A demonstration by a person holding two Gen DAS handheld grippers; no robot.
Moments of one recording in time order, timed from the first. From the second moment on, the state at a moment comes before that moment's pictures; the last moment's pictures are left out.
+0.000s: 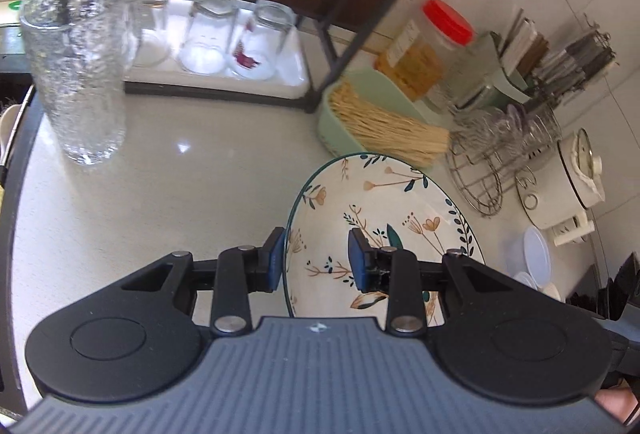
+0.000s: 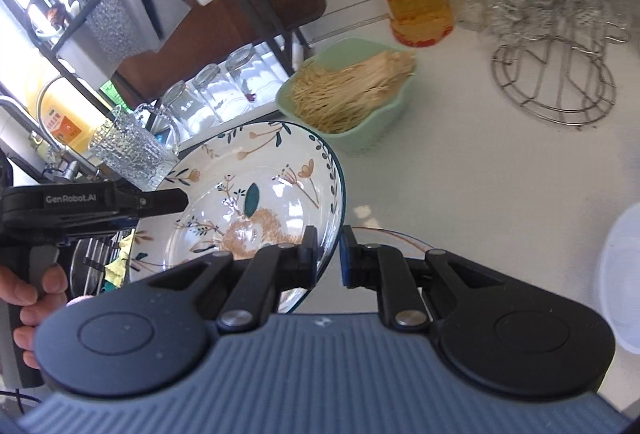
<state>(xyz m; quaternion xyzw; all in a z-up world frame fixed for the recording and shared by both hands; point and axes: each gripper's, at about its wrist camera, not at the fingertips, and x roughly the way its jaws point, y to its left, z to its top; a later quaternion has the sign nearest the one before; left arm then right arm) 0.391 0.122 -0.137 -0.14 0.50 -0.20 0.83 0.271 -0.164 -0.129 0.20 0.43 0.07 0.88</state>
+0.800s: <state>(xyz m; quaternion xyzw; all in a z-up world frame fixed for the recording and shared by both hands) 0.364 0.050 -0.161 -0.05 0.55 -0.26 0.79 0.187 -0.213 -0.172 0.26 0.44 0.03 0.86</state>
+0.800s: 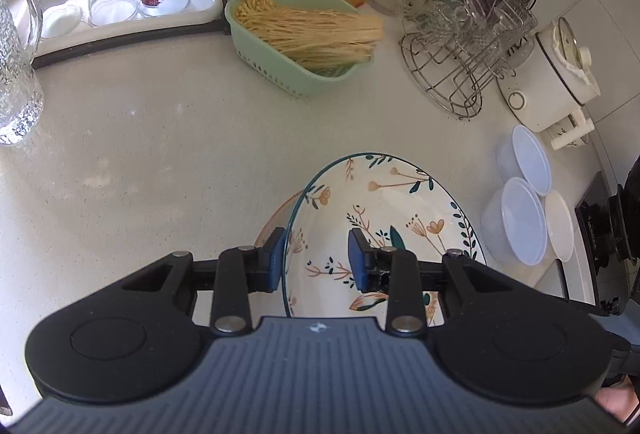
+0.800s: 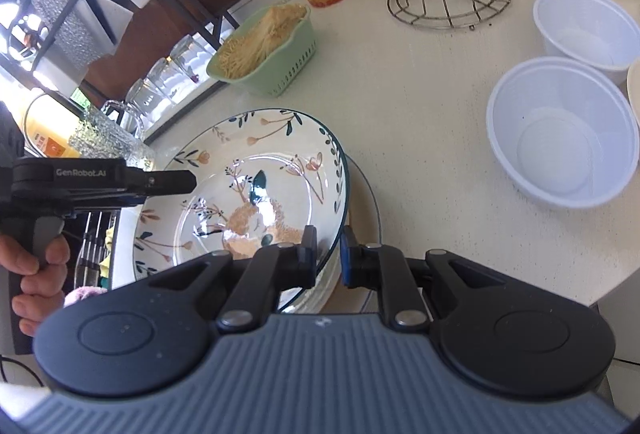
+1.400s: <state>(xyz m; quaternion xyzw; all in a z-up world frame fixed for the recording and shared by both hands) 0.349 0.052 -0.168 -0.03 0.56 -0.23 0.80 0.193 -0.208 -0.171 0.22 0.46 0.05 0.86</state>
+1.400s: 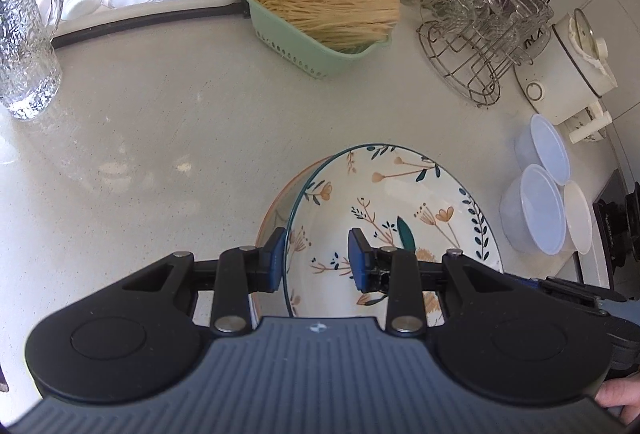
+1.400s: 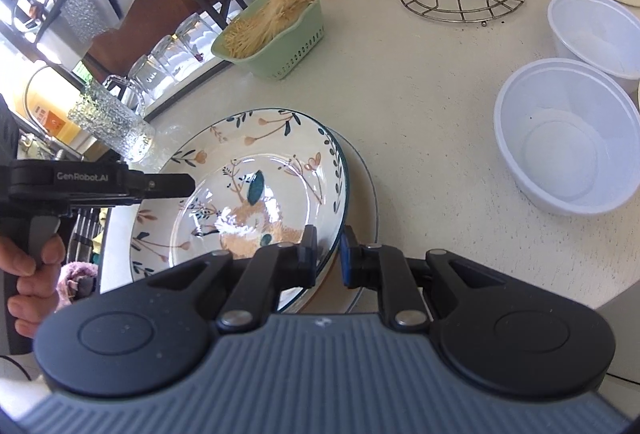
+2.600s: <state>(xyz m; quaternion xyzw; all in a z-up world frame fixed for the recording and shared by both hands) 0.328 0.051 -0.145 -0.04 0.55 -0.18 0.81 0.198 -0.216 -0.173 0.23 0.43 0.05 0.87</state>
